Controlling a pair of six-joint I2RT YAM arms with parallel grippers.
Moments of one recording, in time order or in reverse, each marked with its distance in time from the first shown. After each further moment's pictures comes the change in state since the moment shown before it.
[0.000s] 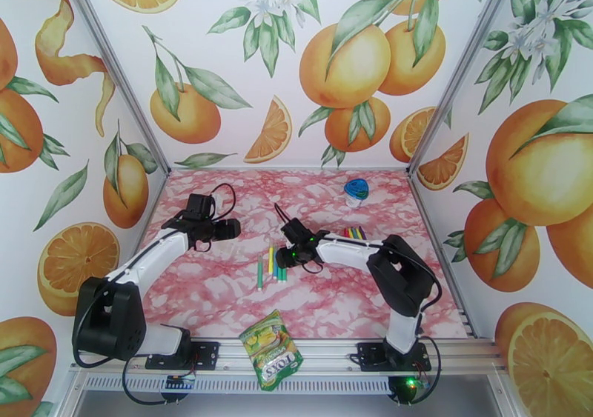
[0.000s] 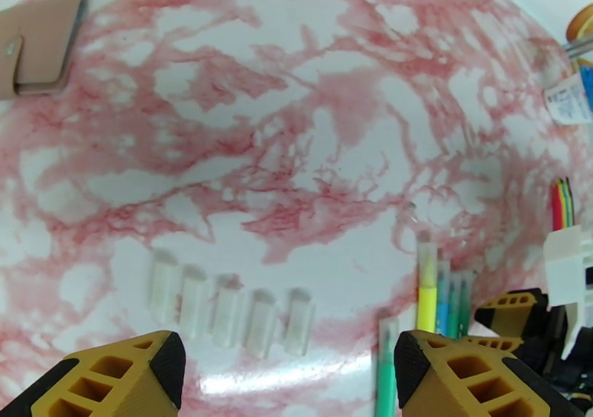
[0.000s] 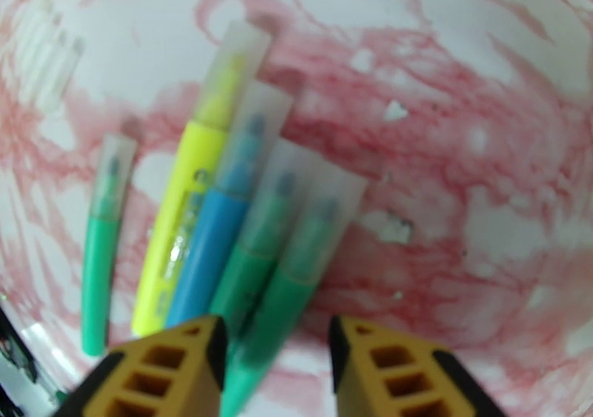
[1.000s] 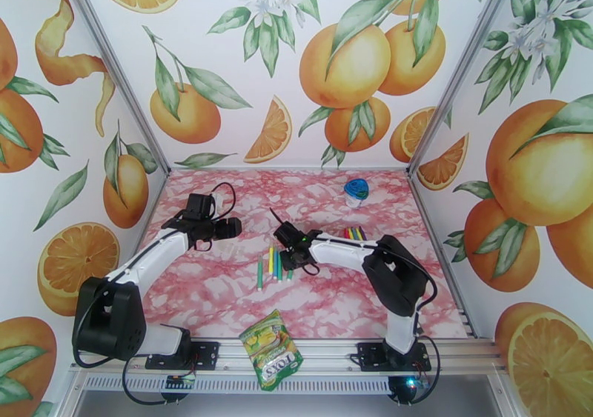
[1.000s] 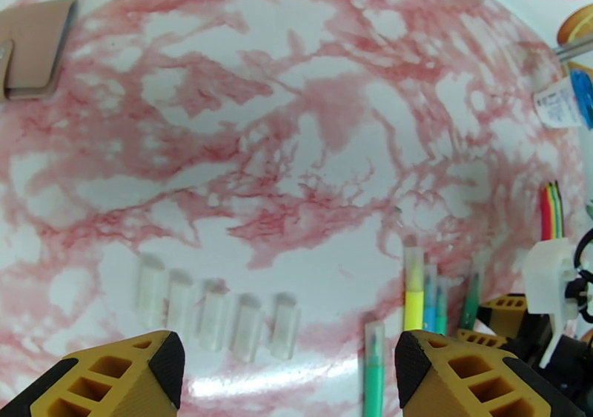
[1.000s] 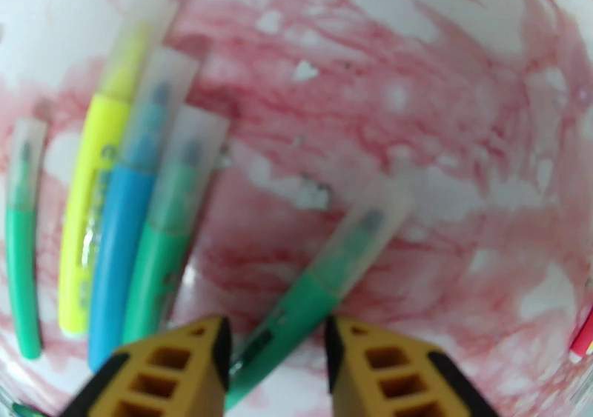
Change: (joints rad) left arm 0.000 0.000 0.000 0.016 0.028 -0.019; right arm 0.053 0.028 0.071 -0.176 0.226 0.001
